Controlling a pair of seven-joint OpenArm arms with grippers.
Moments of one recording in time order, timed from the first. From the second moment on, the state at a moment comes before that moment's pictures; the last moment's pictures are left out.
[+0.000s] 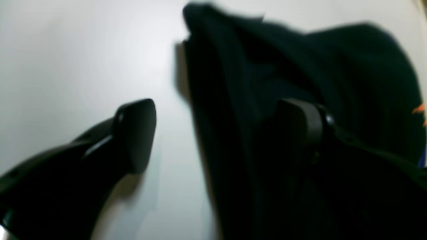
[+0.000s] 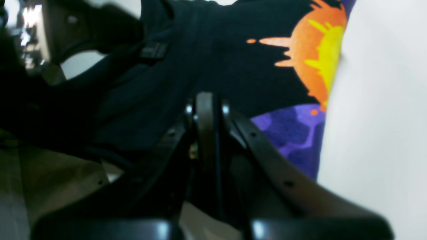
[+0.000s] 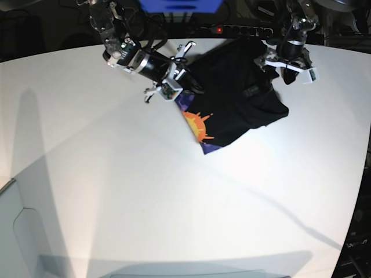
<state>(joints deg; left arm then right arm) 32.9 3.9 -32.3 104.2 -33.3 -21.2 31.1 -19.4 5.6 -18.8 97.9 7.8 34.5 -15.5</state>
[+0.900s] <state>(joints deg) 30.2 4.2 -28.2 97.9 -33.7 -21.6 29.9 -19.6 5.0 -0.8 103.6 7.8 34.5 -15.7</state>
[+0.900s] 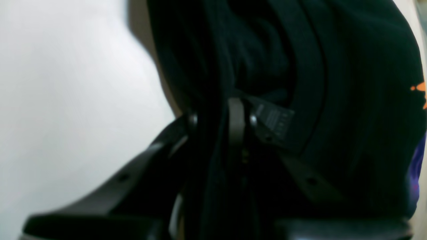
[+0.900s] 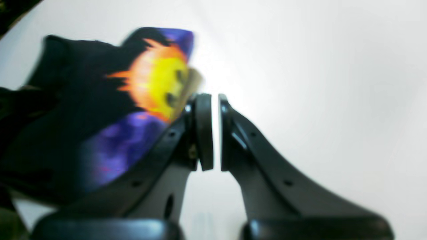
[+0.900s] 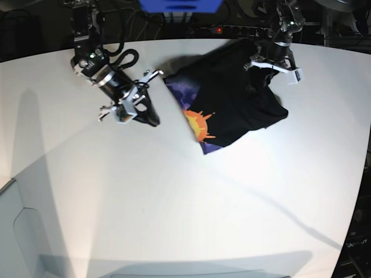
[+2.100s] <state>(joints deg) -41.9 -9.9 75.6 53.8 -24.4 -33.4 19.7 -19.1 -4.2 36.3 103.6 7.9 34.5 -15.6</state>
